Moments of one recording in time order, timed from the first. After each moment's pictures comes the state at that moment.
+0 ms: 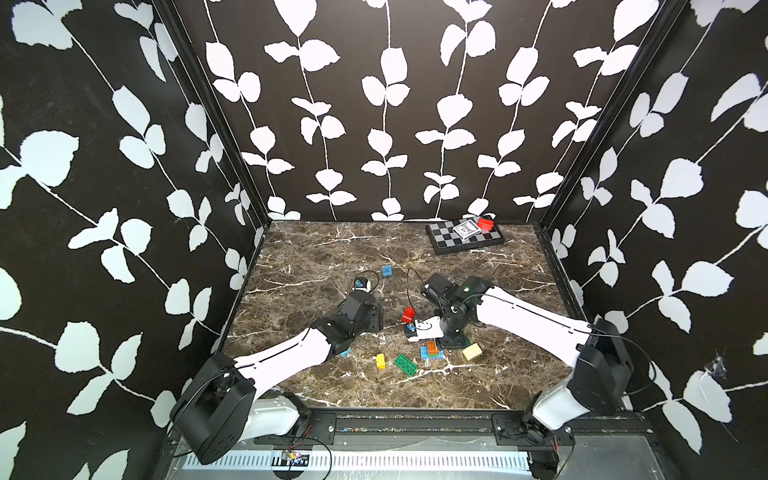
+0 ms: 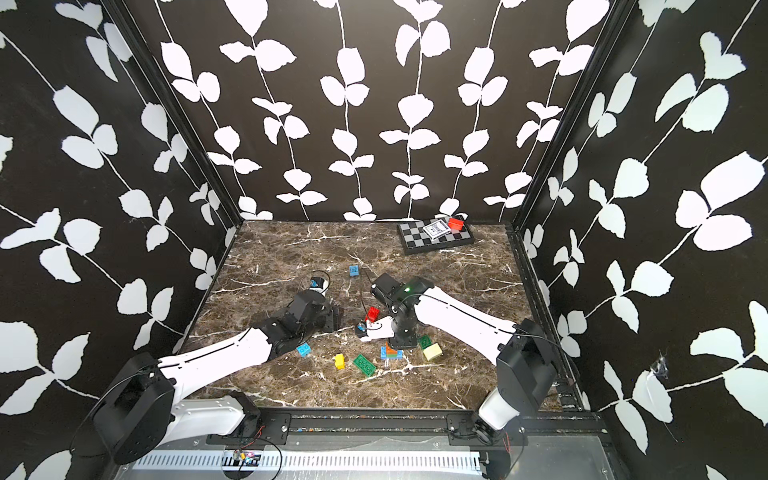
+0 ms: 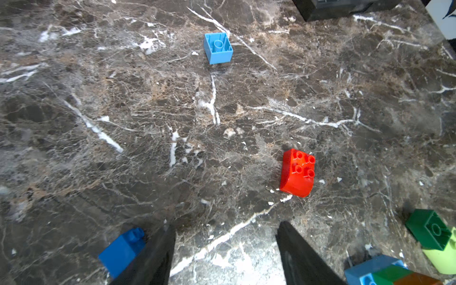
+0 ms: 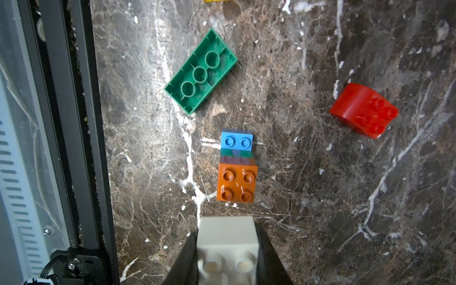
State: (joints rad) left arm -0.72 1.23 0.61 -0.13 -0.21 -0.50; right arm 0.85 1.59 1.26 -1.12 -0.12 -0.86
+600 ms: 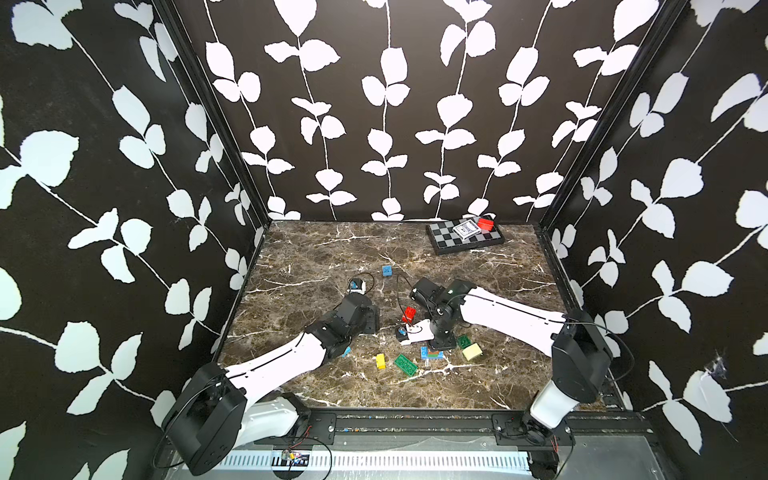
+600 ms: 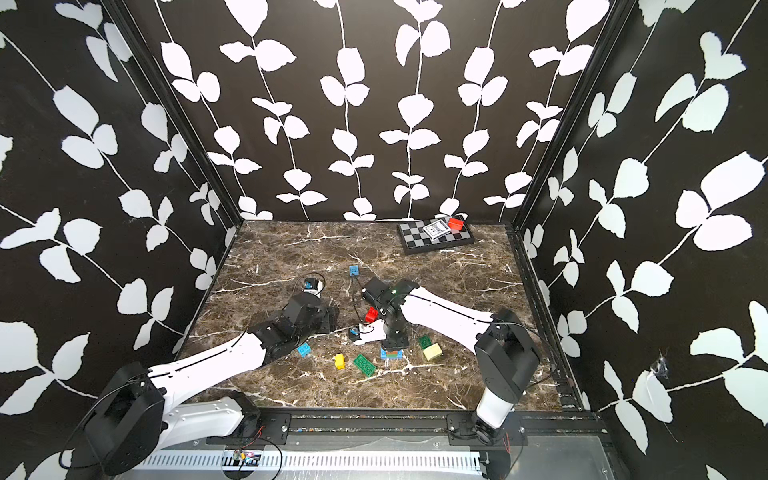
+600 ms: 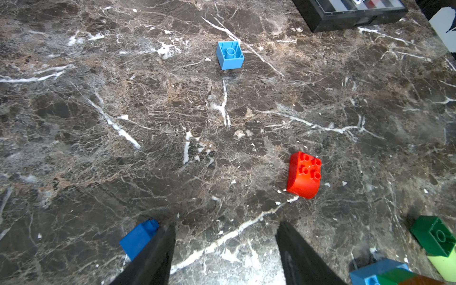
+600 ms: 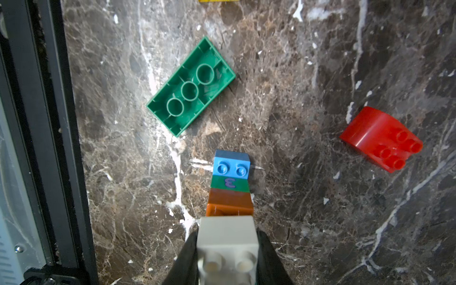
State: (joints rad) left arm -0.71 1.19 0.59 -0.13 -0.24 -0.51; right arm 0.87 1.68 1.27 -1.05 -0.10 -0.86
